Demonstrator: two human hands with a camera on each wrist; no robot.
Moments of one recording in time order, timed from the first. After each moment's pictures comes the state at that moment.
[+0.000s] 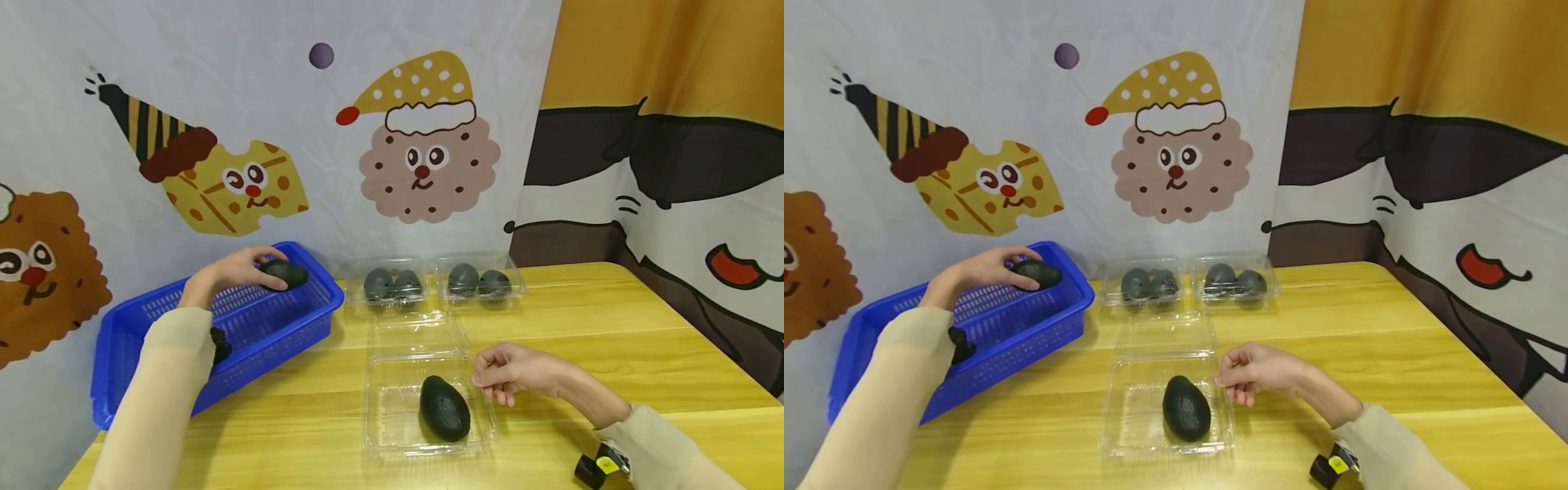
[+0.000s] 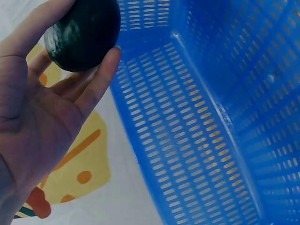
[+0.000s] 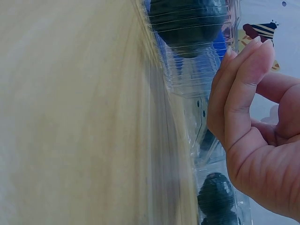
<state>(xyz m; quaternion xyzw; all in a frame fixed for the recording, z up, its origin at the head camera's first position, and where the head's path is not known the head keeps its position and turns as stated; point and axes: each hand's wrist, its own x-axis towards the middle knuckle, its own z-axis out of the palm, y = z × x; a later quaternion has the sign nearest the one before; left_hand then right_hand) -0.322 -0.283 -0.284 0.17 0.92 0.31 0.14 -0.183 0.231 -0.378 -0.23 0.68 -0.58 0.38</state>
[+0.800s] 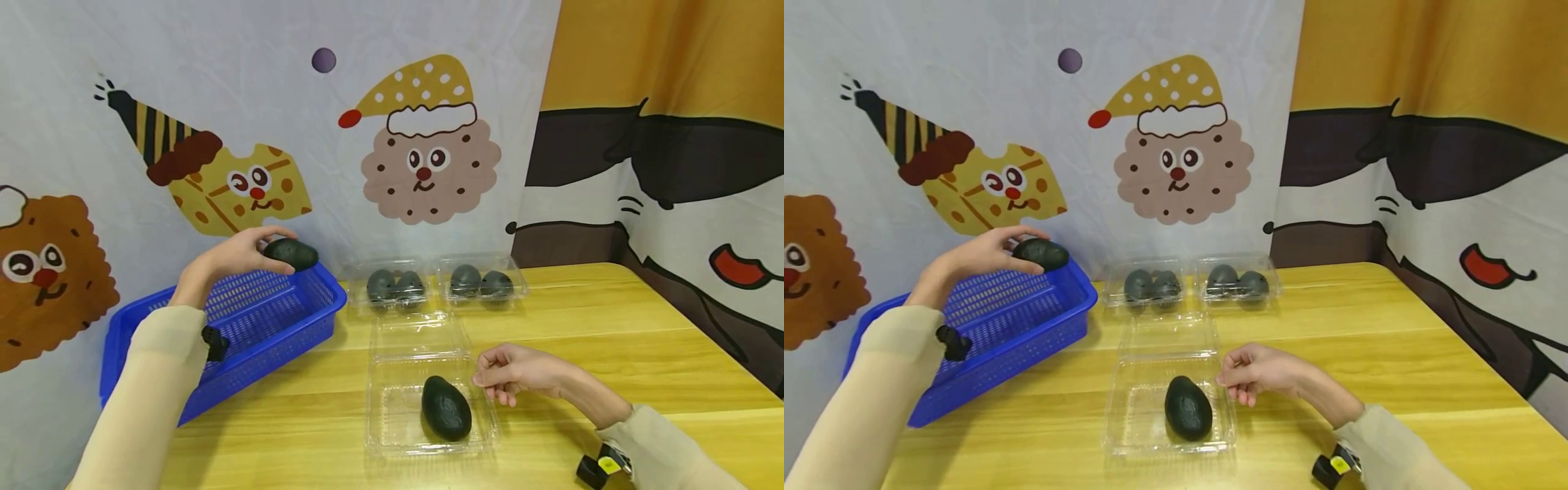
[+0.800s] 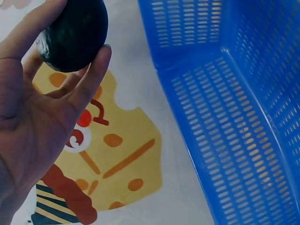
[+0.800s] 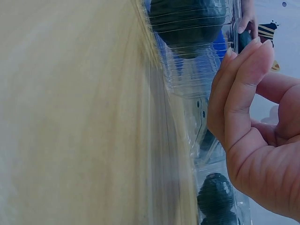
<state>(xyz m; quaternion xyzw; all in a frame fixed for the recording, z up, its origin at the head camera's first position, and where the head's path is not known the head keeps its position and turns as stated) -0.299 -0.264 -0.242 0.21 0.93 0.29 0.06 -0.182 0.231 -0.379 -0.23 0.69 -0.58 0.37</state>
